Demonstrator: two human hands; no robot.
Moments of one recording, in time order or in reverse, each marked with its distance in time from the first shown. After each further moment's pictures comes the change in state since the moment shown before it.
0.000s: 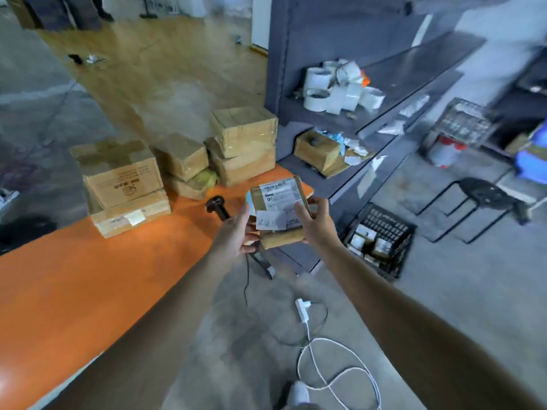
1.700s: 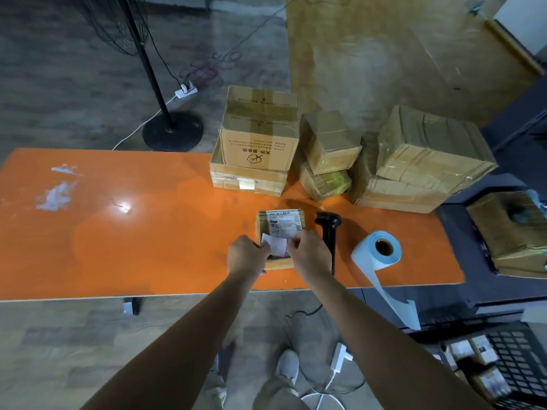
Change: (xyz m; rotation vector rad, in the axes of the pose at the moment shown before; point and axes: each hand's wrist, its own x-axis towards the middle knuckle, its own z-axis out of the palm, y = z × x) left_hand 0.086 -0.067 -0.126 0.222 0.736 -0.230; right_hand 0.089 0.006 0.246 -0.774 -0.638 -0.418
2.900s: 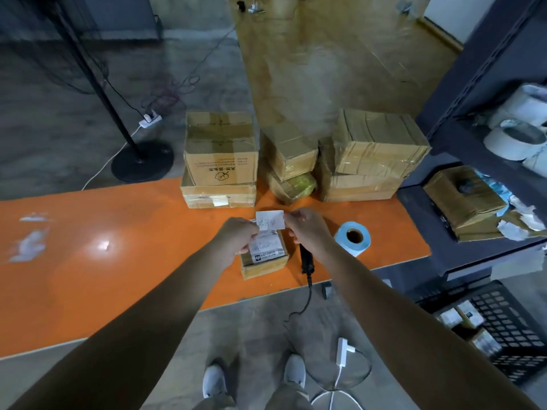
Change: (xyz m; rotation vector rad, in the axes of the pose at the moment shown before) left_hand -0.008 0.084 -0.033 -0.132 -0.320 -0.010; right_hand 0.008 0.007 -0.071 0.694 -0.051 0.102
